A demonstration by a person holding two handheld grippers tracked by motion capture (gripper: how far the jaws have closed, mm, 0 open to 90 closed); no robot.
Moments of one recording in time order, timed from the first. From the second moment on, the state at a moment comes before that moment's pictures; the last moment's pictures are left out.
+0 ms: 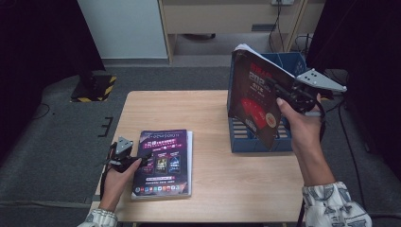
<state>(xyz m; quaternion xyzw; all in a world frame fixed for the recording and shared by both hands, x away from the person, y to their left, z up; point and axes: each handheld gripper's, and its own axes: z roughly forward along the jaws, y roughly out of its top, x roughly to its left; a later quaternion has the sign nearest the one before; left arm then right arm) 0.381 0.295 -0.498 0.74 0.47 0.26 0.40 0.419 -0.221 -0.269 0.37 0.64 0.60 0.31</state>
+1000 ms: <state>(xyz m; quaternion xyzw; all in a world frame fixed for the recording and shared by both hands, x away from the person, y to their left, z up) 0.381 0.294 -0.498 0.74 0.47 0.26 0.40 0.466 -0.204 -0.284 0.44 0.61 0.55 0.36</state>
